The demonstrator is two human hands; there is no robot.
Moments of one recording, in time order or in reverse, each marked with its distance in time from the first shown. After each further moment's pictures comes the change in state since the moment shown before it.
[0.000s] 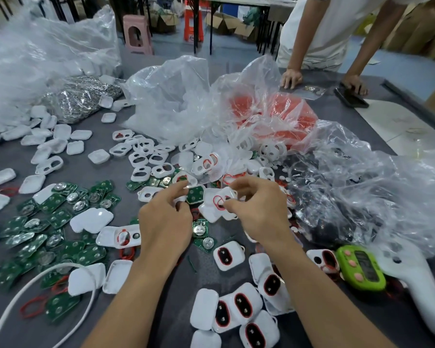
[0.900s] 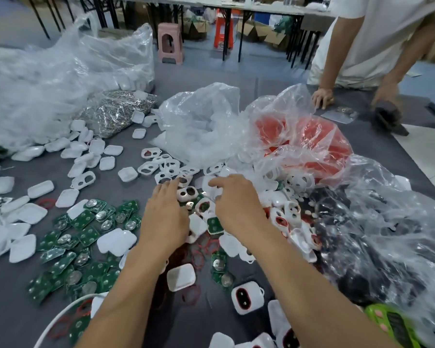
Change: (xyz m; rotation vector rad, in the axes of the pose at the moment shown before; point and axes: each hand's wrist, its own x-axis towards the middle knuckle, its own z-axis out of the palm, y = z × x) left_hand 0.083 -0.022 -0.019 0.431 -0.191 0.049; right_hand 0.073 -0.050 0.063 -0.452 -0.286 -0.253
